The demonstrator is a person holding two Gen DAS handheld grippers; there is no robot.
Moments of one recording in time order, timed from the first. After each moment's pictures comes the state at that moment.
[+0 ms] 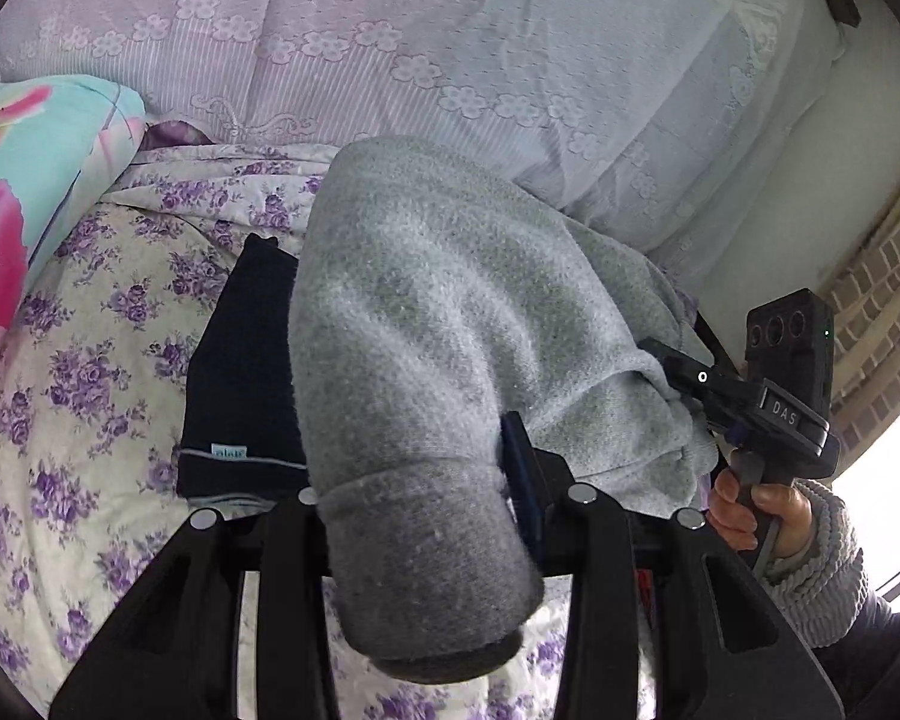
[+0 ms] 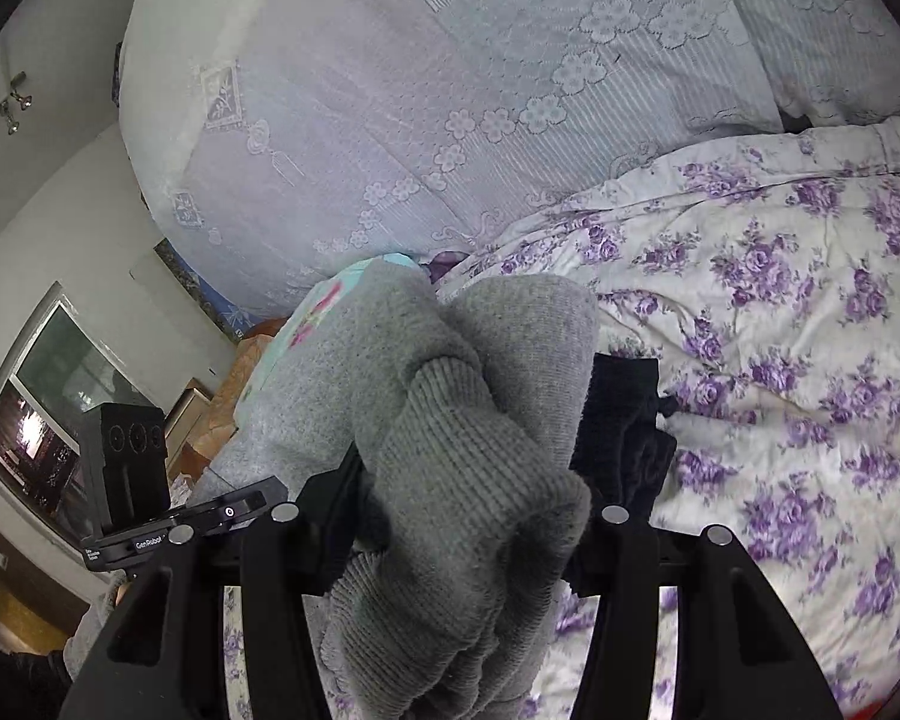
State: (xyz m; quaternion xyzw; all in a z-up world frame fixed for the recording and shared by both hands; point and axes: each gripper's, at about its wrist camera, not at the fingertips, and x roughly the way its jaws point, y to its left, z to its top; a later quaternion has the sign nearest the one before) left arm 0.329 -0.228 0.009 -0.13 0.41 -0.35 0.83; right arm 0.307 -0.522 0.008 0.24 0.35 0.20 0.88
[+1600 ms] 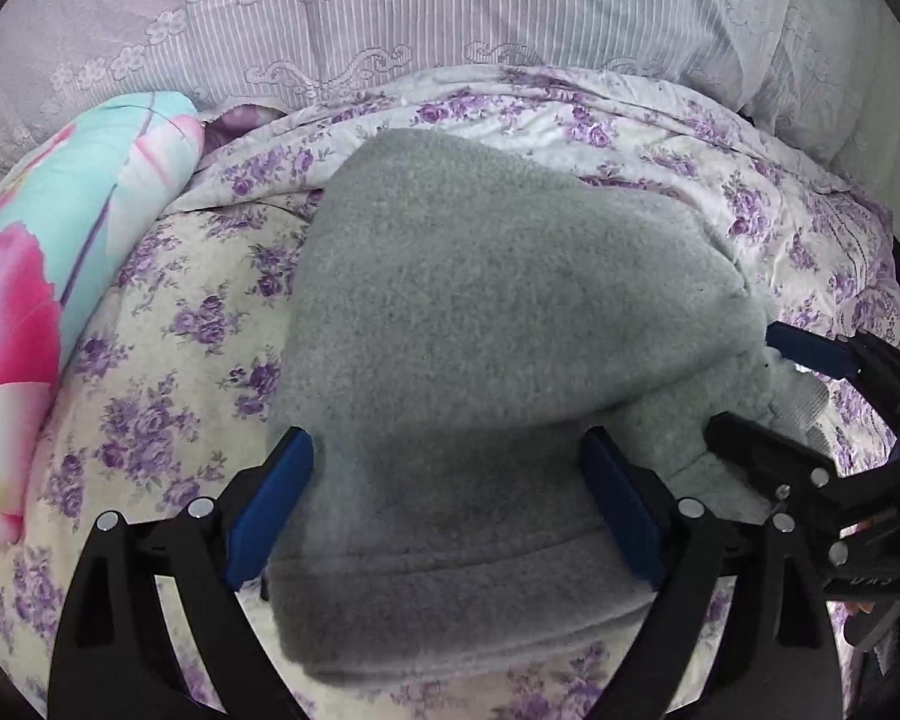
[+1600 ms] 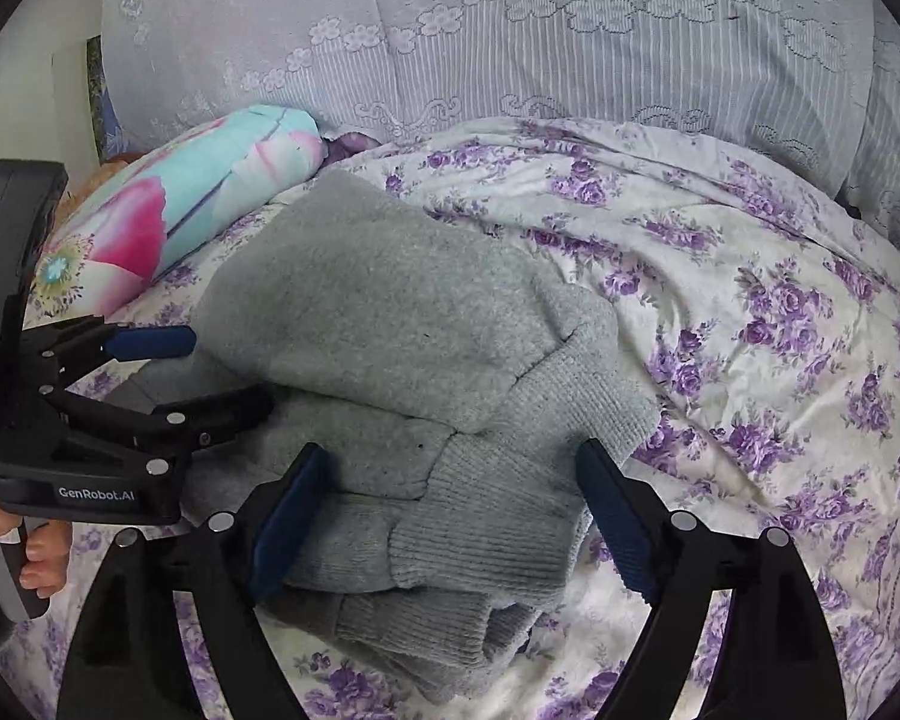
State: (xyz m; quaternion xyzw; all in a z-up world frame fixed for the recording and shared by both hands) left arm 0.383 -0.277 -0.070 0.05 0.42 -0.18 0.89; right arm 0.338 -0.446 -0.065 -0.01 0.38 0.08 0.92
